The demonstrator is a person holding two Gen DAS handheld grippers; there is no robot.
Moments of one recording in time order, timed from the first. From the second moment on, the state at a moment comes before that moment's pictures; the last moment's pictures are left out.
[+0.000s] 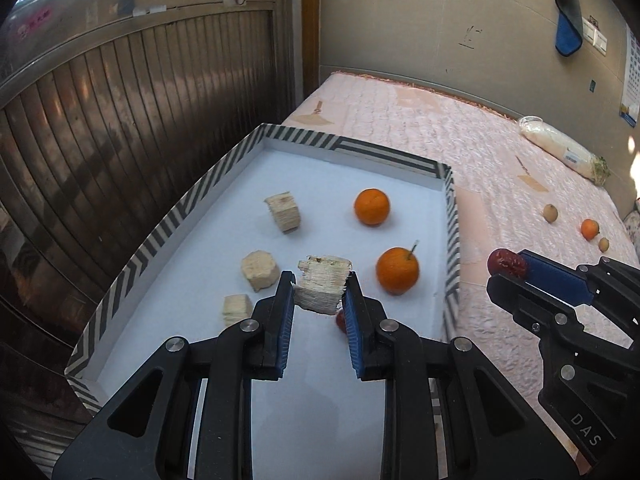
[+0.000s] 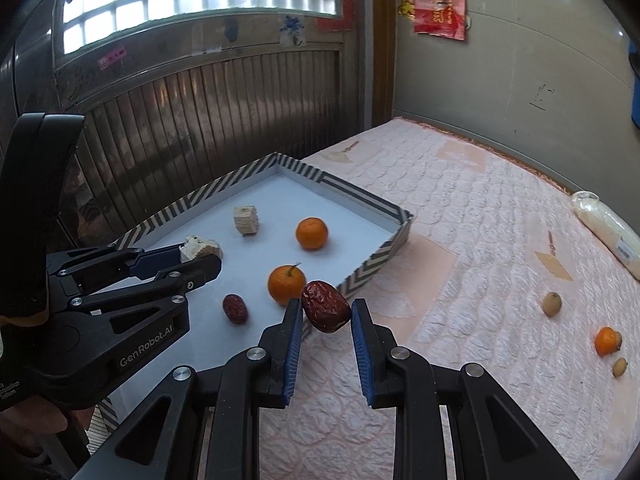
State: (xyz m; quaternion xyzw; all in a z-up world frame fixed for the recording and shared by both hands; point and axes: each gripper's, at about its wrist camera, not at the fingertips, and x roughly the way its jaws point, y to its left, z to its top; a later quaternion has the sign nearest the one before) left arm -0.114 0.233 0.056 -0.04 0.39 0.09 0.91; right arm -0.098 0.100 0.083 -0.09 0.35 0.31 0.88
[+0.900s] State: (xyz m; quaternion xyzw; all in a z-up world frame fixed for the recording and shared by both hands) left arm -0.127 0.273 0.043 -0.07 0.42 0.10 0.90; right arm -0.120 0.178 0.047 -0.14 0.39 0.41 0.81
